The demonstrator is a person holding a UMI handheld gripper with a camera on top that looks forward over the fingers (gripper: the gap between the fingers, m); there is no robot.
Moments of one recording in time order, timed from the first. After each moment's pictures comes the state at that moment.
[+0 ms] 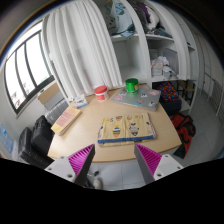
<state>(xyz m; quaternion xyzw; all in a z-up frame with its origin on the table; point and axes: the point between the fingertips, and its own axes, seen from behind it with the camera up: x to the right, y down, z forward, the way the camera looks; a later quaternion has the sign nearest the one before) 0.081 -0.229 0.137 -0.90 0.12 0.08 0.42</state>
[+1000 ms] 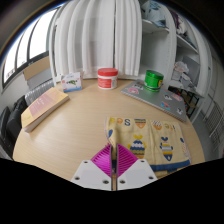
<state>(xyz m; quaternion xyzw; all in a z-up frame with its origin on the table) 0.036 -0.053 -0.014 -0.91 0.06 -0.04 0.41</state>
